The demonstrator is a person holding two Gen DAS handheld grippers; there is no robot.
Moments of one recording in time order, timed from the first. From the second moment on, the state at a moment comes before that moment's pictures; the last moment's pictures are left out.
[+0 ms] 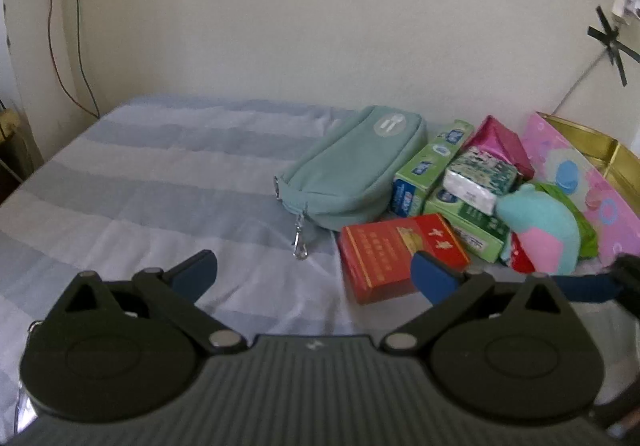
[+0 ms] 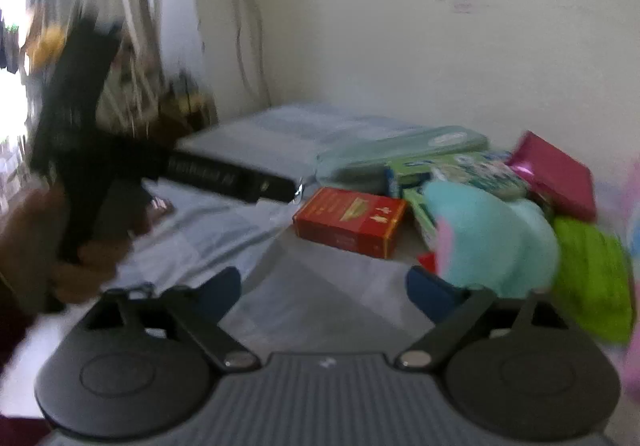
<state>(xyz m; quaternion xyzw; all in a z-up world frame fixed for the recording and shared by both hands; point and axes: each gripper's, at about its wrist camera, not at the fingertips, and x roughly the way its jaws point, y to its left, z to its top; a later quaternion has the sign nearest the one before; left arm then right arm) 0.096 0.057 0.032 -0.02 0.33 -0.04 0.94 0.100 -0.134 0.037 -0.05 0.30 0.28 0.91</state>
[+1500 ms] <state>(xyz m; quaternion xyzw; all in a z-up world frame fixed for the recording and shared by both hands) 0.089 -0.135 0.112 0.02 0.25 -0.30 0.92 0.053 -0.256 0.085 -0.10 0.17 0.04 0.98</state>
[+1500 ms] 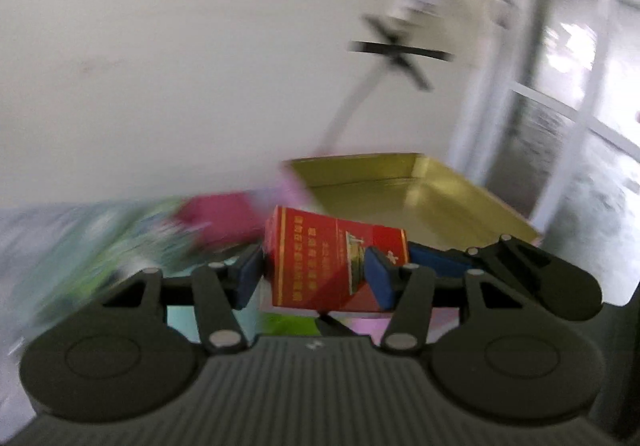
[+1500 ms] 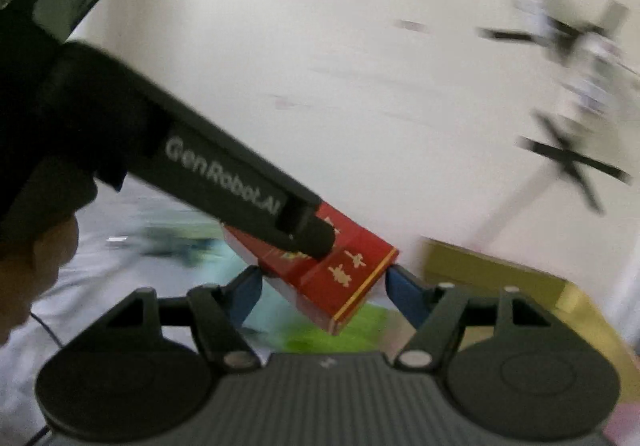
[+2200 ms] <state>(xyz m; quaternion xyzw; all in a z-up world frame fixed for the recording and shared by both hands) 0.117 -0.230 0.085 -0.01 0.29 -0.36 0.89 0.052 -0.407 0.054 -0.01 0.19 -0.10 0.98</state>
